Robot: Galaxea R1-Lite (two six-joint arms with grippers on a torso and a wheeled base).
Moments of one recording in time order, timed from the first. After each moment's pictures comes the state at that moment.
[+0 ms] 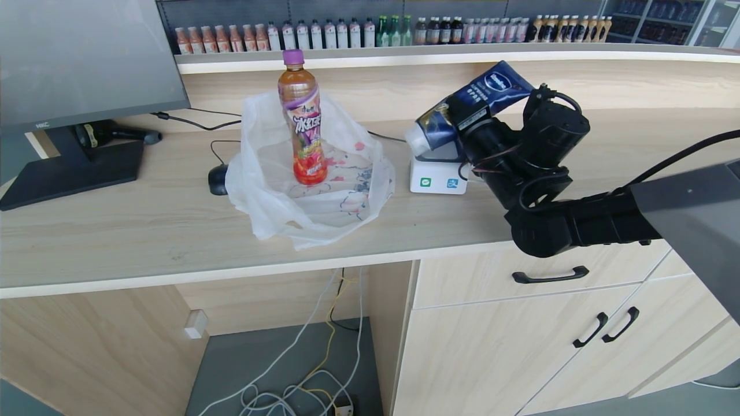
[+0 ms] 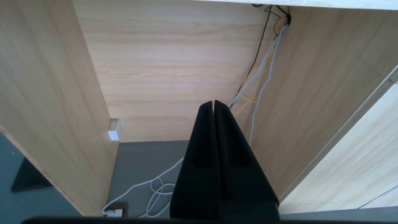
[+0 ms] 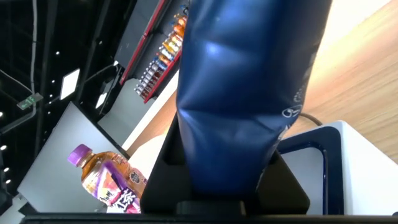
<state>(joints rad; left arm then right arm) 0.00 0.00 0.00 0.00 0.00 0.00 0.41 2.20 -1.53 -1.12 -0.08 0.83</state>
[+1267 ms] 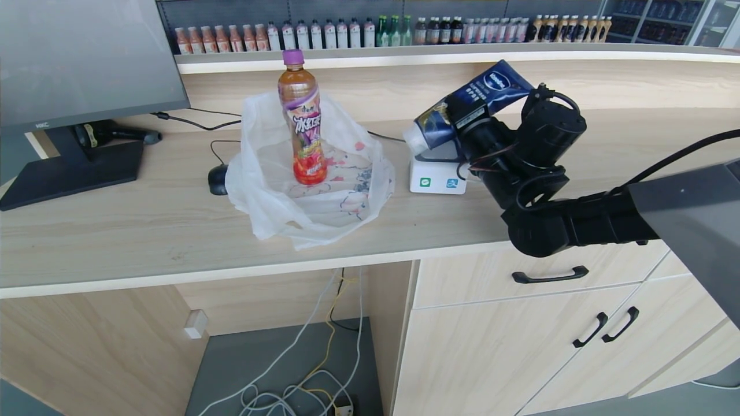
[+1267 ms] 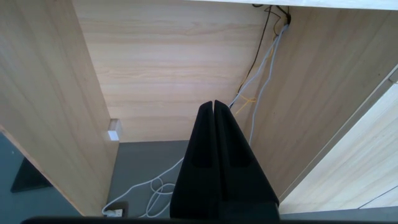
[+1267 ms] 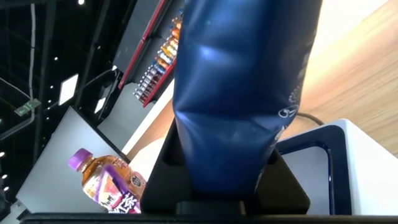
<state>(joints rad) 0.00 0.00 0.00 0.00 0.00 0.00 0.43 2.20 -1.54 -1.11 -0.10 0.84</state>
